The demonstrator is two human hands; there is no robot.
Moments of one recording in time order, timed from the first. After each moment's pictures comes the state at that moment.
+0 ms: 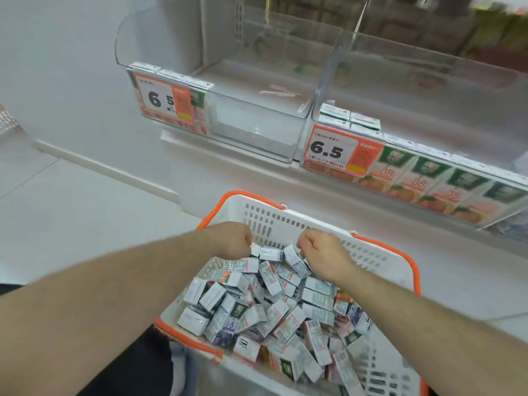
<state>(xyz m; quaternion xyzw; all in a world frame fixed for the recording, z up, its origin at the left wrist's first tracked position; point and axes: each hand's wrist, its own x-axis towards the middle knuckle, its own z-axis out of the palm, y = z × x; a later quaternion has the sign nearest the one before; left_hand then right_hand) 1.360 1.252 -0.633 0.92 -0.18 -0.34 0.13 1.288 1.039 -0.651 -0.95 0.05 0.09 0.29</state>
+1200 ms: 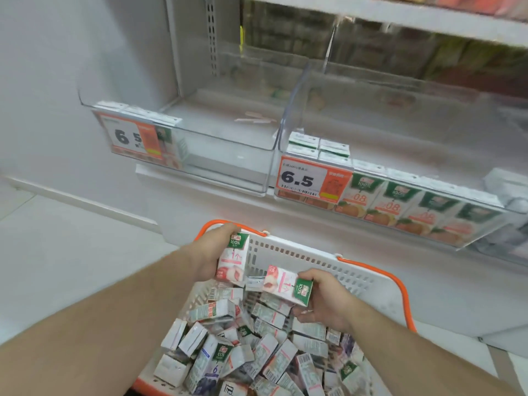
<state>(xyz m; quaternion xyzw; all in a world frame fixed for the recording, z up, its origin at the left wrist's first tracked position) 1.384 1.224 -0.619 0.67 0.16 -0.38 0.62 1.275 1.008 -0.669 -0.55 0.32 0.27 0.73</state>
